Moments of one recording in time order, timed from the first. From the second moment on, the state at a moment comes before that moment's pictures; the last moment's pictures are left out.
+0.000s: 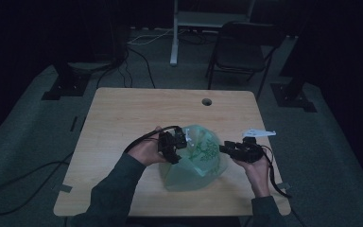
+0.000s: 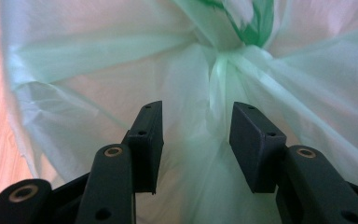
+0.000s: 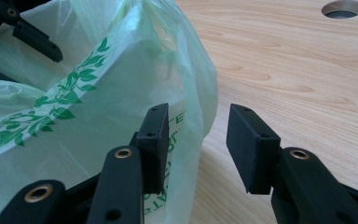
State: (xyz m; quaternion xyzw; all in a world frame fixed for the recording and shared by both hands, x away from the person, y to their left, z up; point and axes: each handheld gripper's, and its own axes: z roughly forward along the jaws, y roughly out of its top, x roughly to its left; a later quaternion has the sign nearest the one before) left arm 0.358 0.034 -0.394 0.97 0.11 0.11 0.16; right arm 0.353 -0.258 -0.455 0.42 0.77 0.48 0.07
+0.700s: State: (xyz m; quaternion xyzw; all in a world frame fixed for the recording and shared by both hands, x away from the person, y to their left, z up) left arm 0.354 0.144 -0.391 0.77 0.34 0.25 0.48; right arm 0.354 -0.263 -0.454 0.43 0.76 0.48 0.08
